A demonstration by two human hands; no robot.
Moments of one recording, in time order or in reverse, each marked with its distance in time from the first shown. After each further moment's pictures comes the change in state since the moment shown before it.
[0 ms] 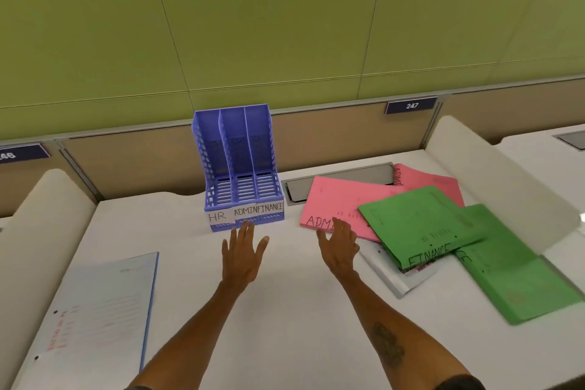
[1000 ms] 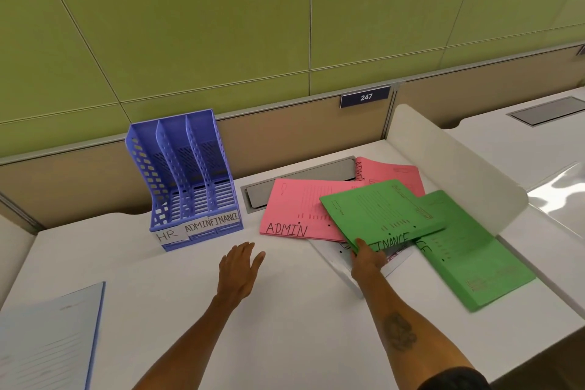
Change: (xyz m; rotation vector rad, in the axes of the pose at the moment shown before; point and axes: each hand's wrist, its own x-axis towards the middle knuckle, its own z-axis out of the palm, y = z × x) left_hand 0.018 0.071 0.072 0.082 -0.176 0.053; right_hand 0.058 0.127 -0.083 1.202 0.283 0.871
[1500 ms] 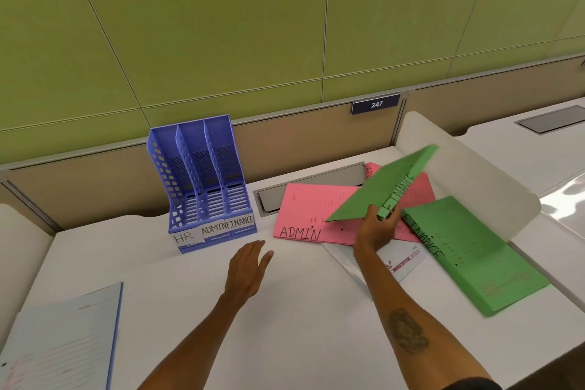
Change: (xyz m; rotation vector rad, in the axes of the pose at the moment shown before) left_hand -0.009 -0.010 -0.030 -0.113 0.006 0.068; right_hand -0.061 -0.033 0.056 -0.068 0.119 -0.733
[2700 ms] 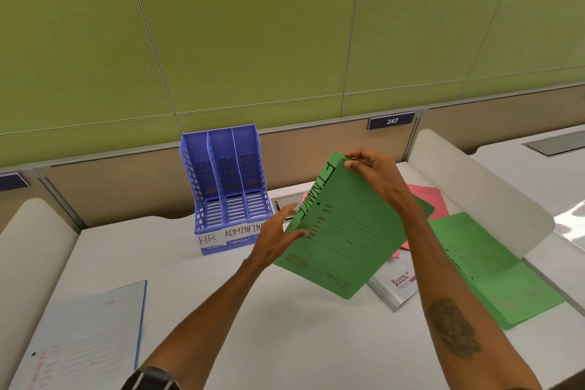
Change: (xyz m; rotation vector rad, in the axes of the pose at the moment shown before) left_hand 0.027 0.039 -0.075 -0.416 0.080 0.342; right_hand -0.026 -0.167 0.025 -0.365 -1.059 -0.624
